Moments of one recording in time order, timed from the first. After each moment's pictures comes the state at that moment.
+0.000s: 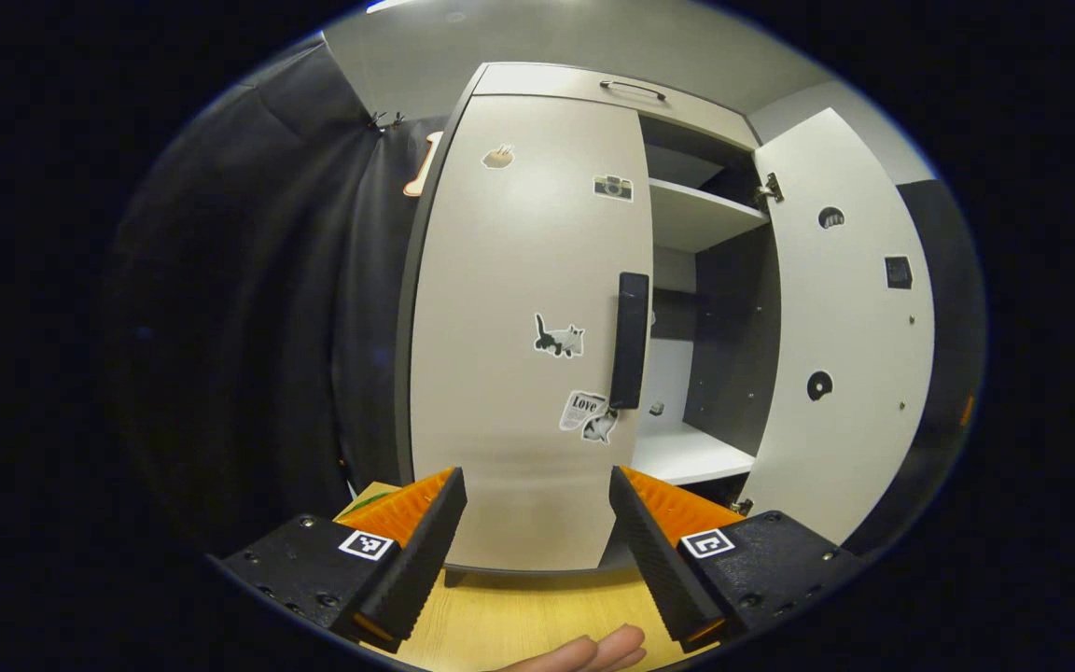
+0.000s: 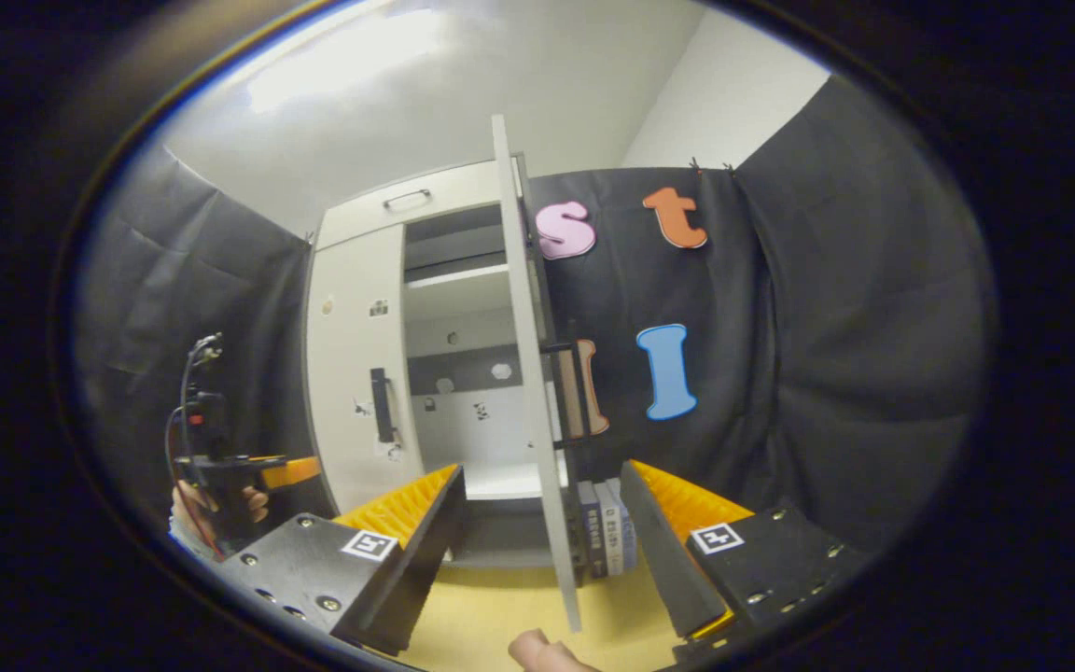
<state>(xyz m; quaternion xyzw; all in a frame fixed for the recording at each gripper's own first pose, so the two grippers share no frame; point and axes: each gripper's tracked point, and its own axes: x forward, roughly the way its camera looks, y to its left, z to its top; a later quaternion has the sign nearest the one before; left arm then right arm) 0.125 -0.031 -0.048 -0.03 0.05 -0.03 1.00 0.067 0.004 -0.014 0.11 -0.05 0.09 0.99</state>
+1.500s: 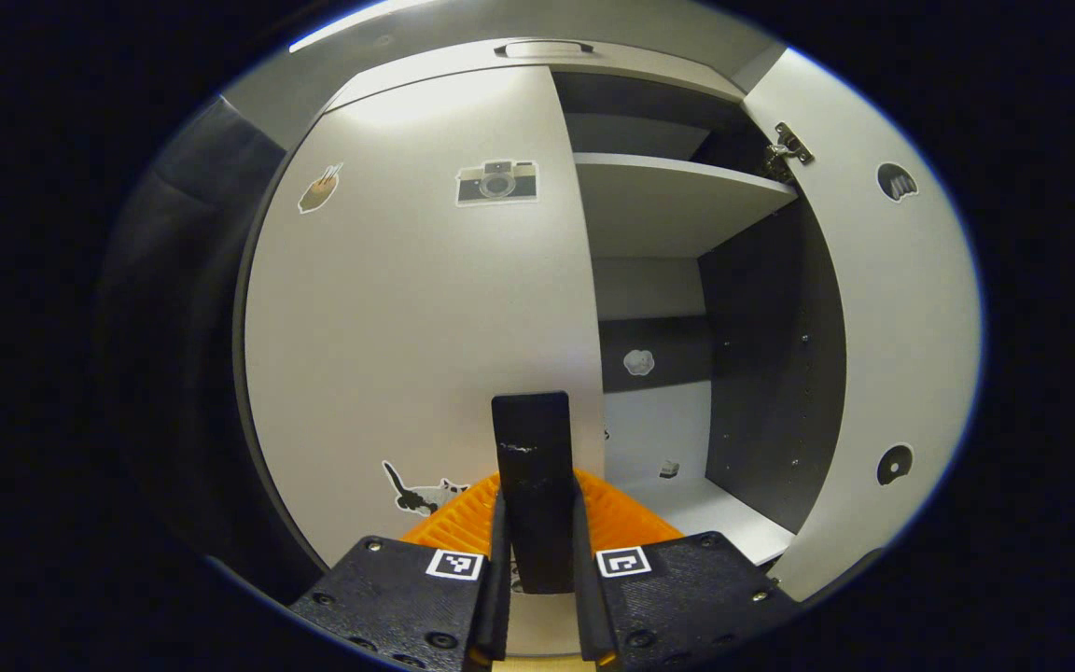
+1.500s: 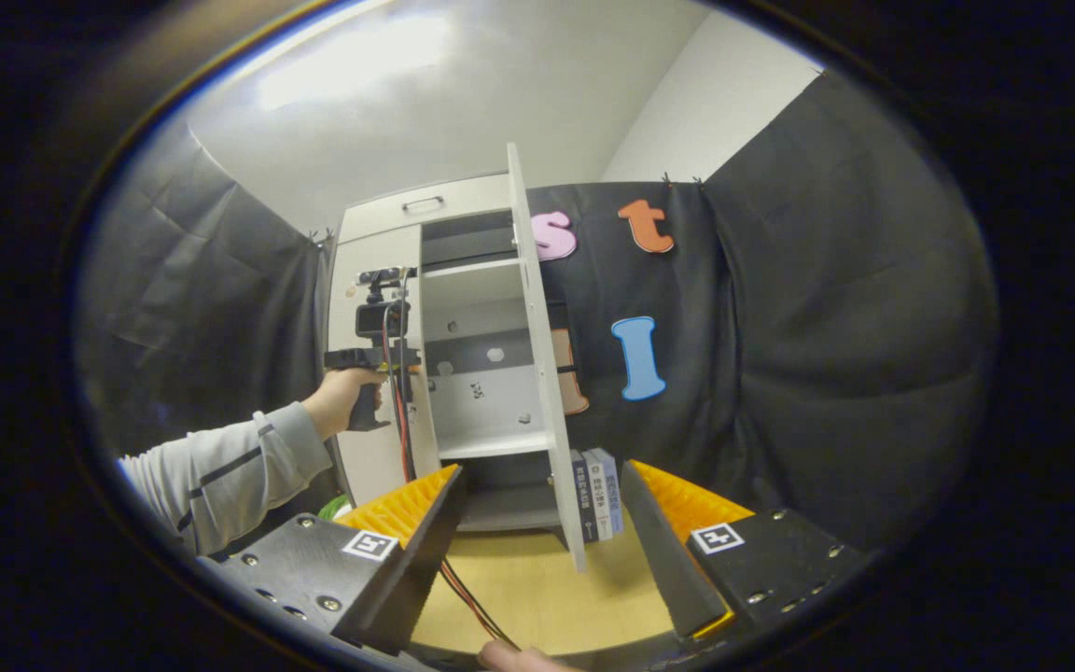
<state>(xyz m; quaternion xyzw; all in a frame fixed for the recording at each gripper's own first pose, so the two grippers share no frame) 0.283 -0.112 0.010 0.03 0.03 0.00 1.00 -0.047 0.010 -0.071 0.11 -0.06 0.05 0.99</state>
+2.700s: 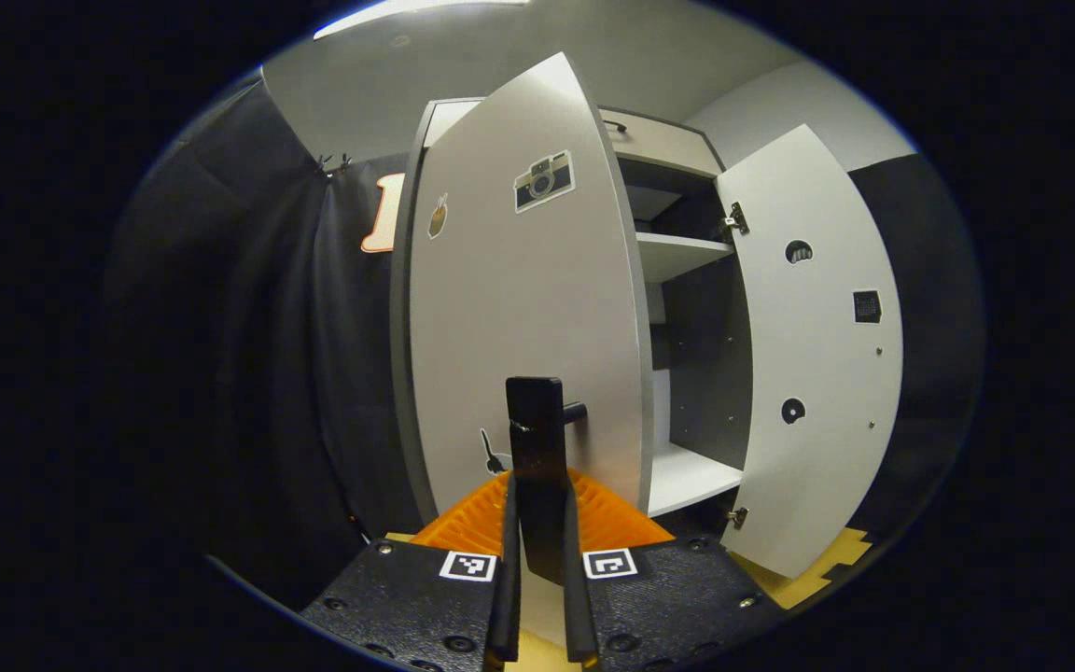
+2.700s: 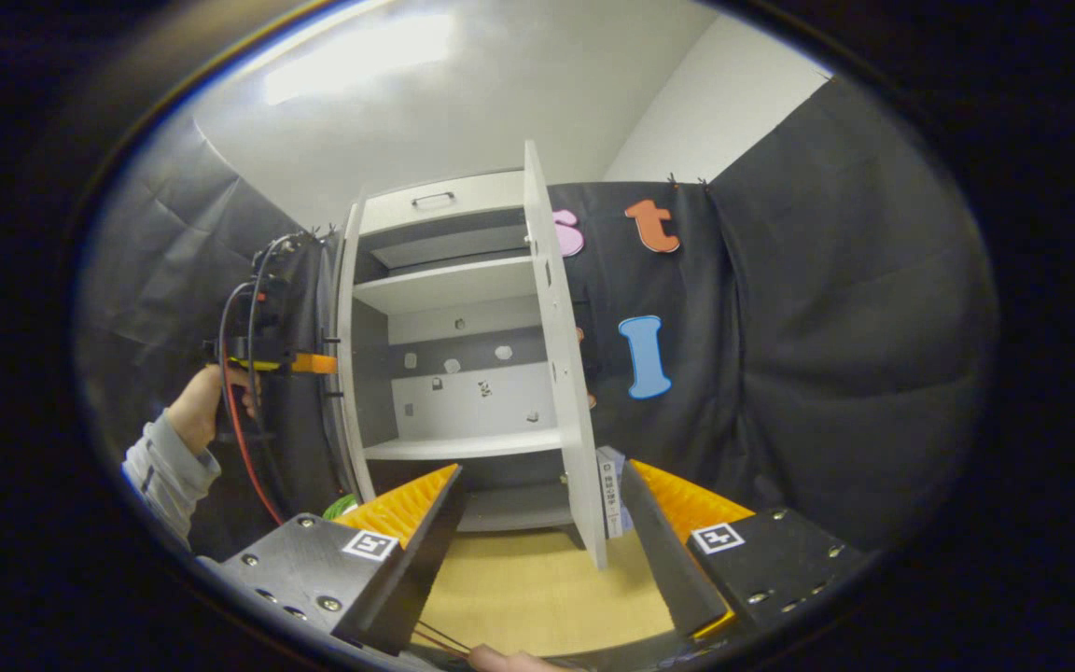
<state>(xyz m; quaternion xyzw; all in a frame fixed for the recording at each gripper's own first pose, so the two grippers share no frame) 0.246 -0.078 0.011 0.04 0.03 -0.08 1.00 -0.047 0.044 -0.072 0.10 -0.05 0.05 0.99</state>
